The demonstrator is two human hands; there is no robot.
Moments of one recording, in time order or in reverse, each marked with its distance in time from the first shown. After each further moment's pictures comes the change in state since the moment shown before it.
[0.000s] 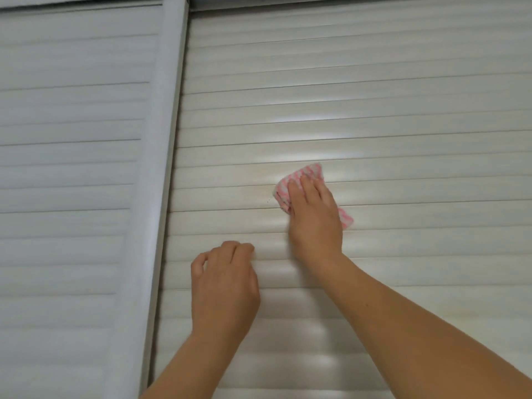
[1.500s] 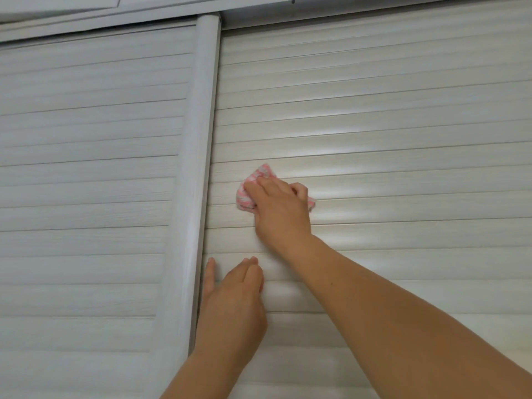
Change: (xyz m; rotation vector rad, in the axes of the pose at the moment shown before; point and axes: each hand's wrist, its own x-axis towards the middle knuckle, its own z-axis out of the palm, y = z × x) left_hand 0.013 -0.049 -0.019 0.007 -0.355 -0.023; right_hand 0.046 -0.099 0.025 -0.067 0.009 -0.240
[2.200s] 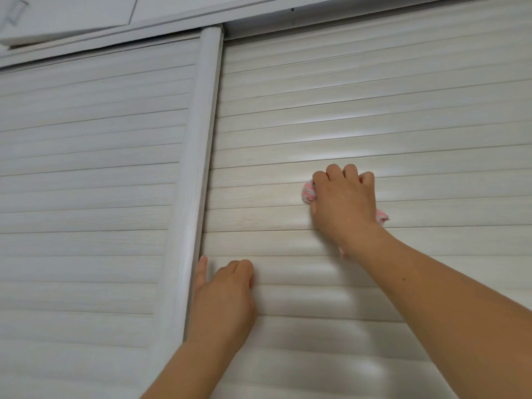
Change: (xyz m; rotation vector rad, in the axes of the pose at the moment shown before) left_hand 0.008 0.018 -0.018 0.119 -0.052 -0.188; right_hand -0.008 0.080 -0.057 -0.269 -0.095 0.150
